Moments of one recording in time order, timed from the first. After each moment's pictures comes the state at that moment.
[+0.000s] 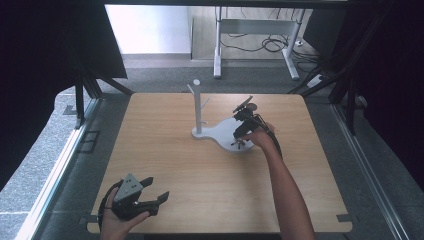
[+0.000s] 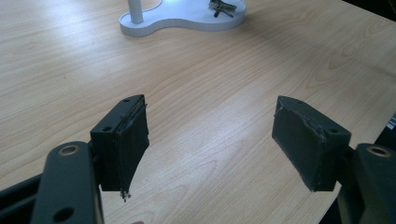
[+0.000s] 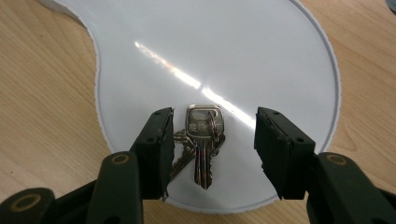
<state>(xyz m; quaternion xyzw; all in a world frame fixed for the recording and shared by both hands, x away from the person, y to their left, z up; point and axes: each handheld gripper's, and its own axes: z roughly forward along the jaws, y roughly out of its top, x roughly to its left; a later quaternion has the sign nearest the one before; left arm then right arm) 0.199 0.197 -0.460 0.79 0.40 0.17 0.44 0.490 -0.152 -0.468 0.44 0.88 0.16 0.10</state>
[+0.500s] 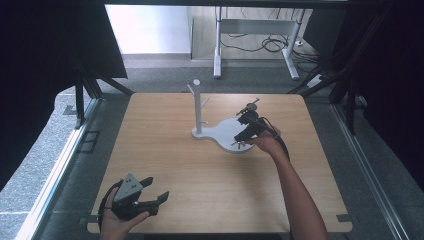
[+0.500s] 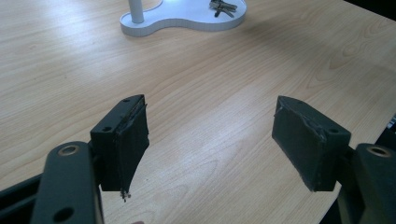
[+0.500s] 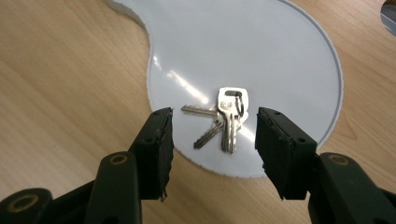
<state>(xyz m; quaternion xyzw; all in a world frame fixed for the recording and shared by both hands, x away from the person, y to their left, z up) 0.199 0.197 -0.460 0.79 0.40 0.17 0.44 0.452 -0.163 -0.443 0.40 0.89 0.21 0.10</state>
